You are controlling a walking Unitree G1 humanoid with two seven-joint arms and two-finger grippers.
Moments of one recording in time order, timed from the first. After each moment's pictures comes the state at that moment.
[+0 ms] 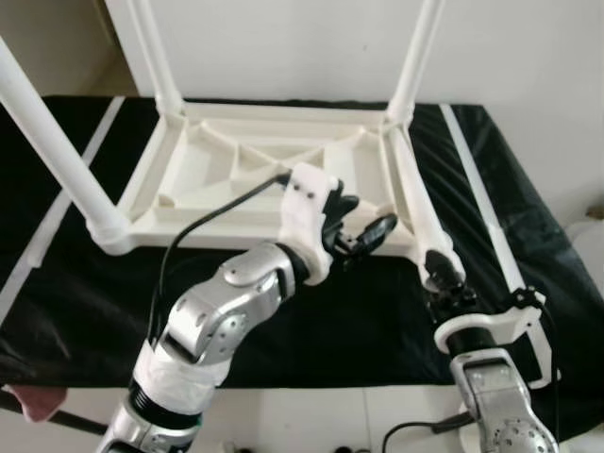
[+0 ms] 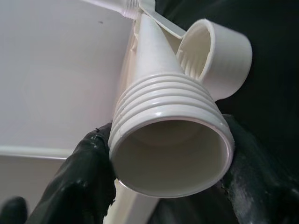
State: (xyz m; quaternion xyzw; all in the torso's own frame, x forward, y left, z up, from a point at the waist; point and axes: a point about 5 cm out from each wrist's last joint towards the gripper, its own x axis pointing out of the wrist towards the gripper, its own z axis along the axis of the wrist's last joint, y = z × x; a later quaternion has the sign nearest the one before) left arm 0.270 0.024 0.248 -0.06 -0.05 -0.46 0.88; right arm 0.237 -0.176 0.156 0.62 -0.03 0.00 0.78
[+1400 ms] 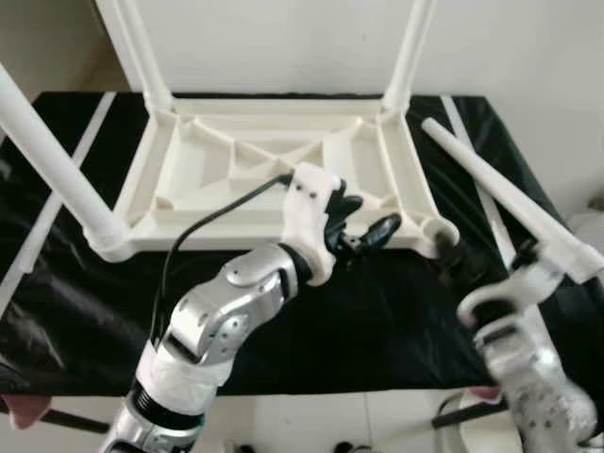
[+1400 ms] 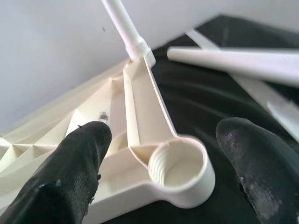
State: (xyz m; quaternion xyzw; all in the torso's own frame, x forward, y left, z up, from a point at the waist) left arm 0.268 0.021 0.248 -0.07 -0.05 -0.47 0.88; right arm 0.258 -0.201 0.201 0.21 -0.10 0.00 0.97
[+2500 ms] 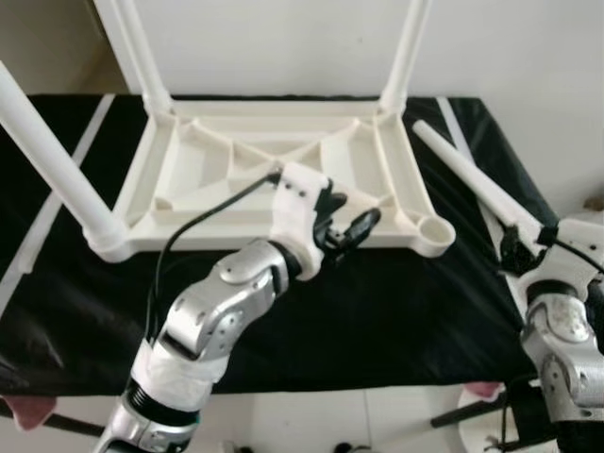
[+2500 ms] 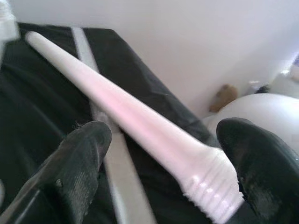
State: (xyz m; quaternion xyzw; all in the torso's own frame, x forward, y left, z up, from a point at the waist) left arm 0.280 0.031 0.243 -0.05 -0.05 -0.43 0.90; right arm 0.285 -0.274 0.187 -0.07 -0.06 -0.23 0.97
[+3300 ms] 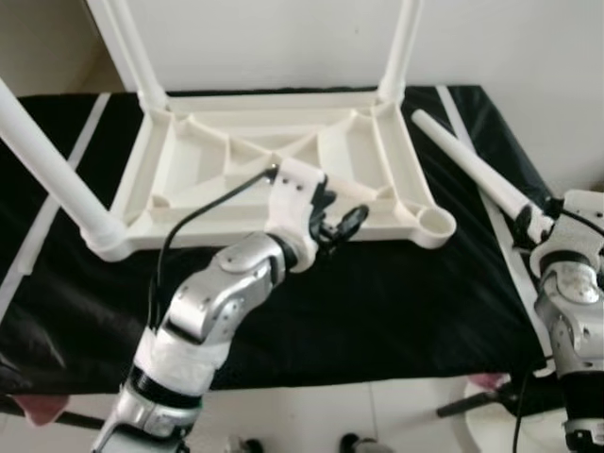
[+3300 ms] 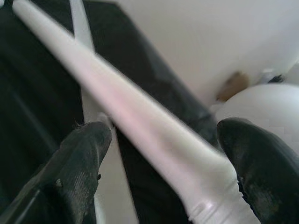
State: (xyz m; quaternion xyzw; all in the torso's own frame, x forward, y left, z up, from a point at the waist) left arm 0.306 0.047 0.256 -0.02 -0.05 -0.38 0.92; right arm 0.314 -0.288 0.202 -0.08 -0.03 -0.19 0.98
